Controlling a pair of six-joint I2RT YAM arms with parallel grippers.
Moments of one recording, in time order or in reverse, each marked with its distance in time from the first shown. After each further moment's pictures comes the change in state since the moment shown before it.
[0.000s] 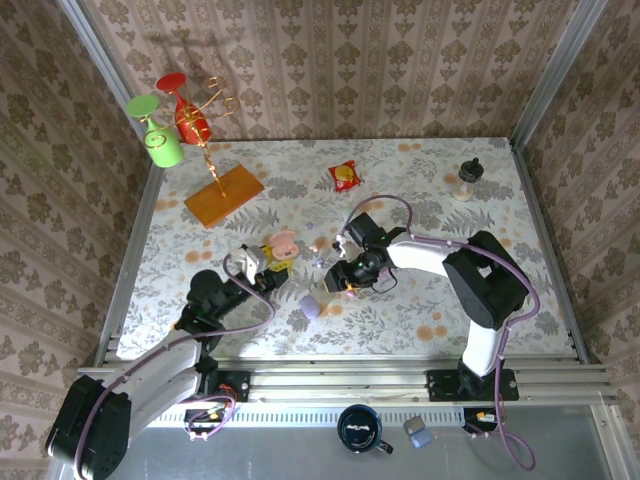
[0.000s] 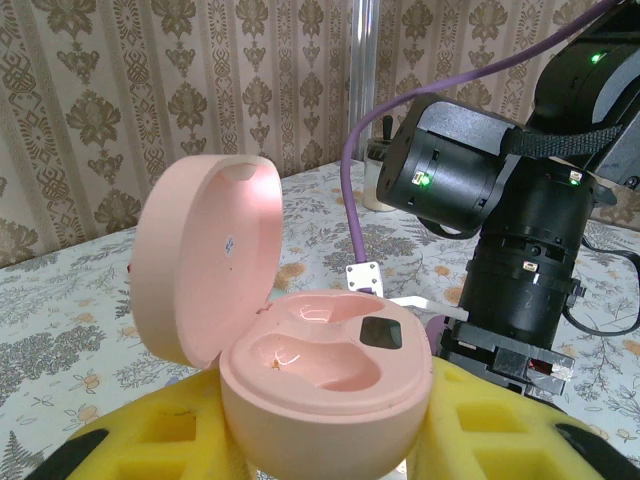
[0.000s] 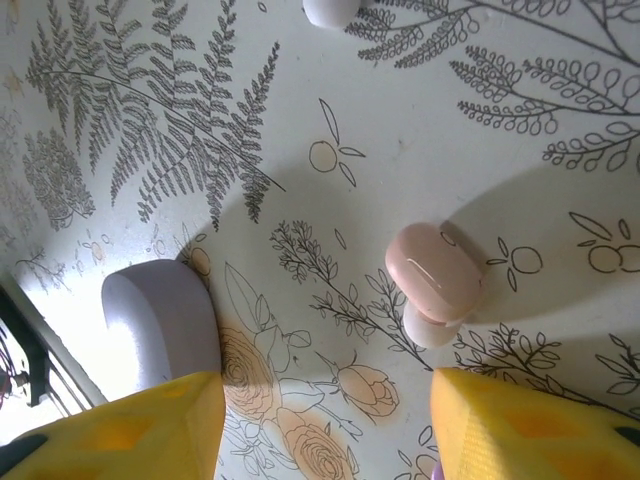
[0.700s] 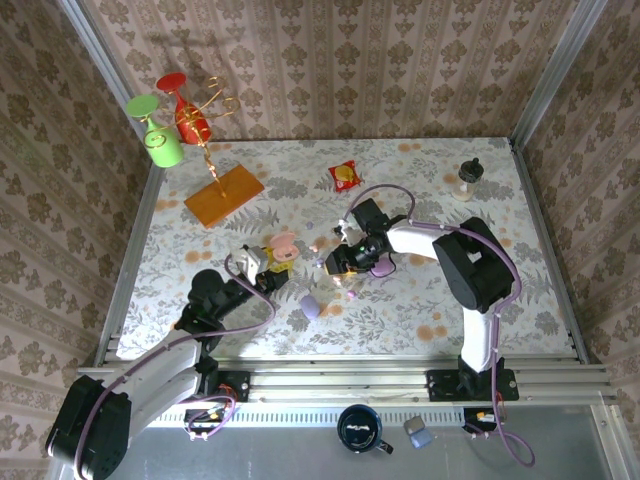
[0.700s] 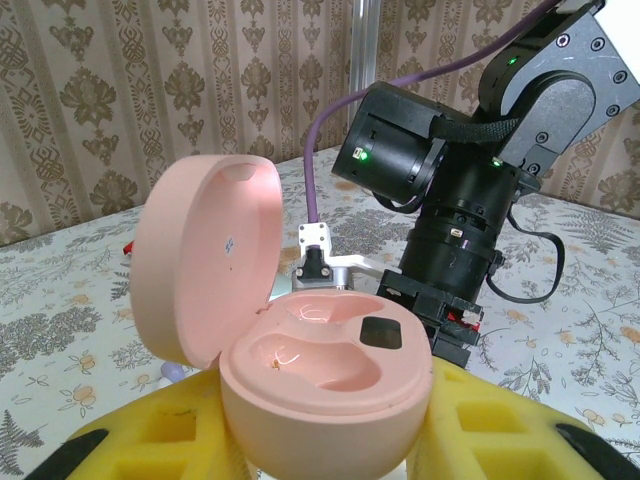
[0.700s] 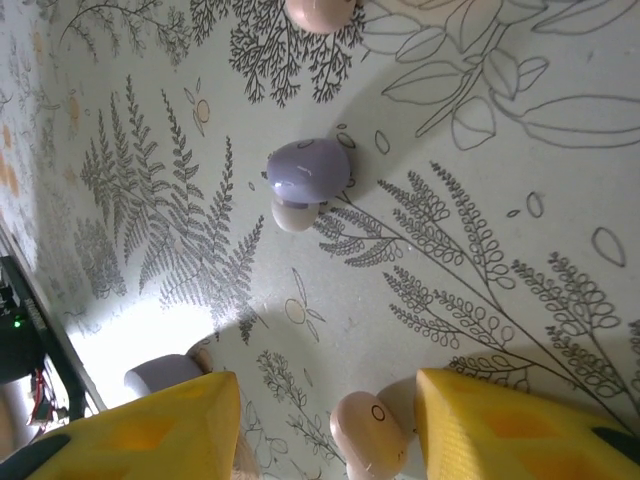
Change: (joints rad) left arm 0.000 0.000 0.000 -0.034 0.000 0.000; right arm -0.089 0.134 0.108 0.053 -0.127 -0.058
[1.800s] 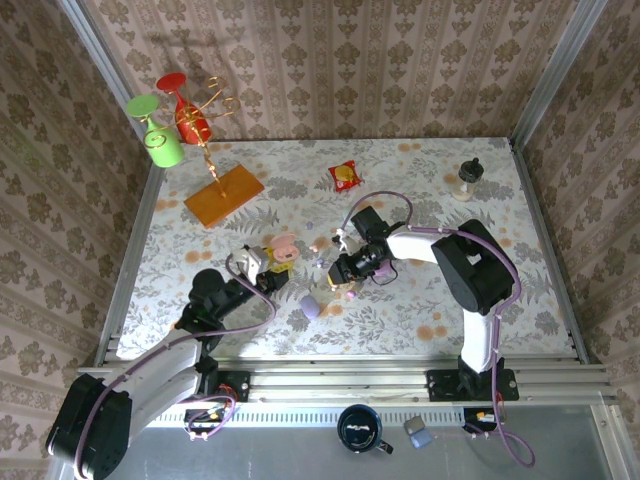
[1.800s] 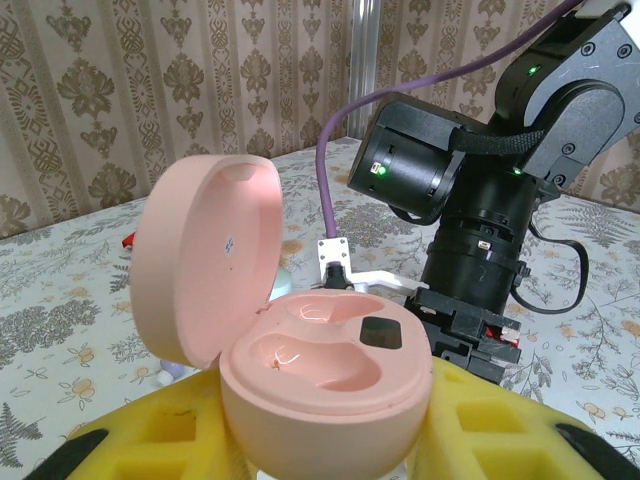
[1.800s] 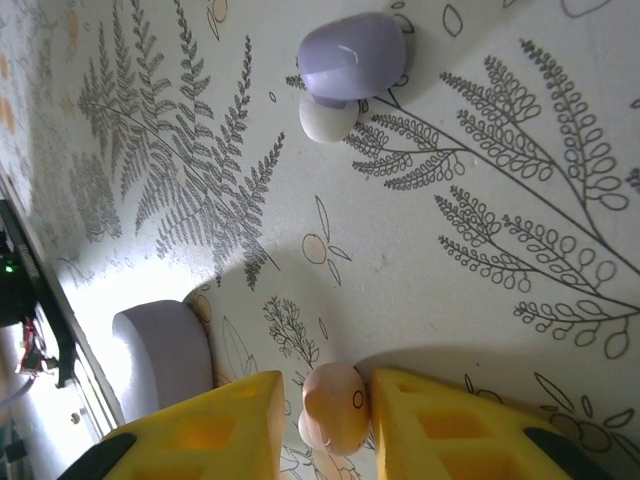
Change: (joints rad) left arm 0.001 0.010 0.000 -0.005 0.000 0.004; right arm 0.024 -0.012 -0.058 0.010 -0.028 -0.075
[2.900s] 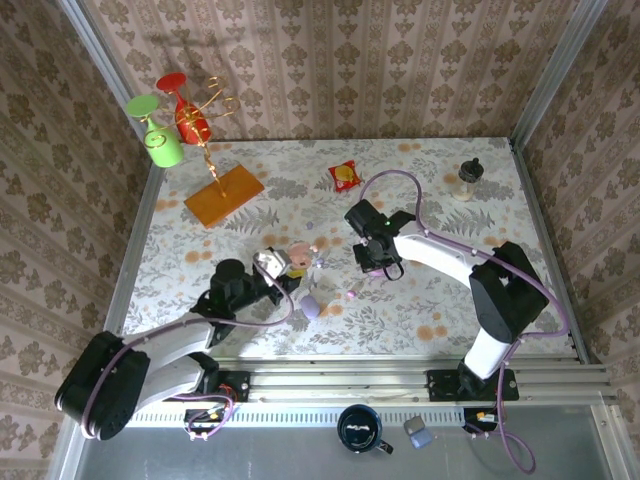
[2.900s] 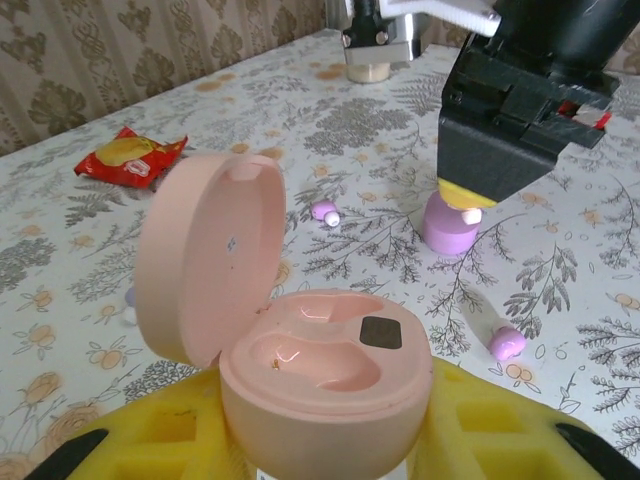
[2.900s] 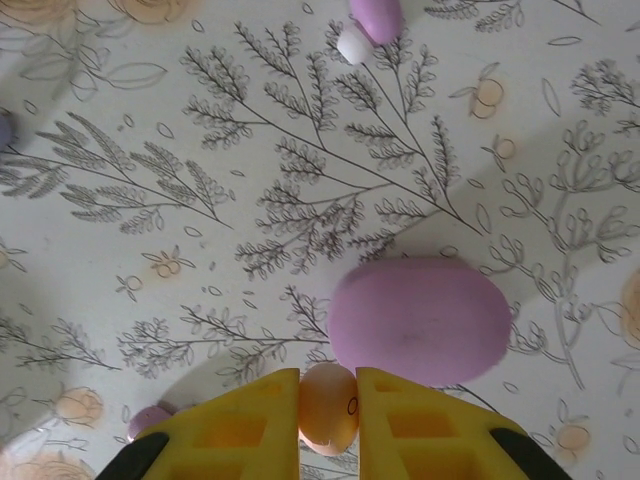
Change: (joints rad) left arm -0.079 0.265 0.072 -0.035 -0.043 0.164; right arm 0.098 -0.240 0.100 -0.422 0.834 0.160
